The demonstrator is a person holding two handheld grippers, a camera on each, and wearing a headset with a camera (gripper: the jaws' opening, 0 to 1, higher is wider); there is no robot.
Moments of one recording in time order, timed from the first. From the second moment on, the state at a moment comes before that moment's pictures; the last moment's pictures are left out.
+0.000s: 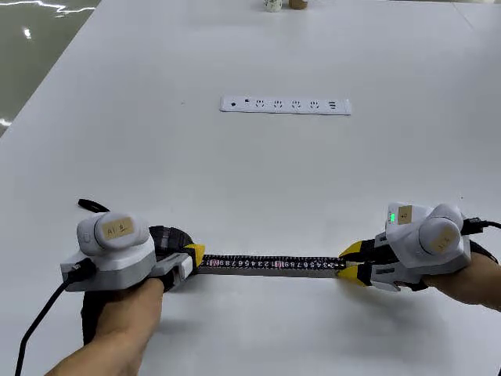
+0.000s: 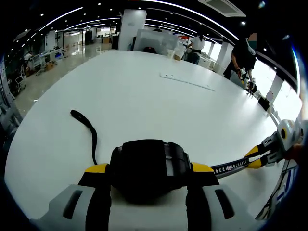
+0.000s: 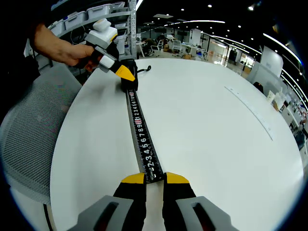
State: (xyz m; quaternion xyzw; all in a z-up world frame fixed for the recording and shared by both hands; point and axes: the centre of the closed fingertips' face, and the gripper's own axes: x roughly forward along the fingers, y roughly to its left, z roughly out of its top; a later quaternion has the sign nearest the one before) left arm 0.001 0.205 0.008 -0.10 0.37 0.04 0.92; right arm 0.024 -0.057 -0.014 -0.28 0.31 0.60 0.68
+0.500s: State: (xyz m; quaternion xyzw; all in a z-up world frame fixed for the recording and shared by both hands) left arm 0.000 0.206 0.009 -0.11 0.38 0.04 0.92; right arm 0.023 -0.056 -0.015 -0.29 0.31 0.60 0.68
